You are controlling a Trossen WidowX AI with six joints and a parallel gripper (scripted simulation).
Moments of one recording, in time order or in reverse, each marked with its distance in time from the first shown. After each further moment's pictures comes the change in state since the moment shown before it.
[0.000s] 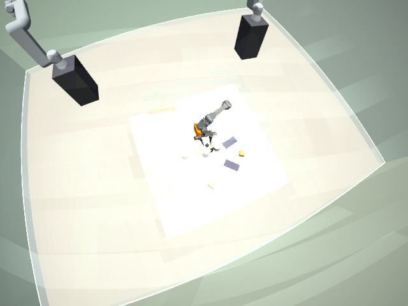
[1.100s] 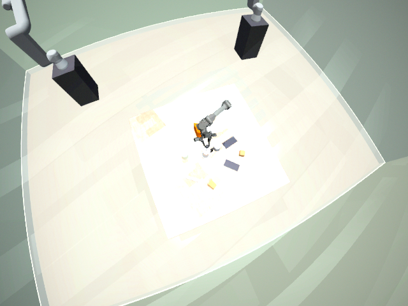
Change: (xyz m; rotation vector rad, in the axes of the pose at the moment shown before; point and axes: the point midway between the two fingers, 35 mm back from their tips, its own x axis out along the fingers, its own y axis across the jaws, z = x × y) arm 0.012 -0.004 -0.007 -0.019 -0.023 0.000
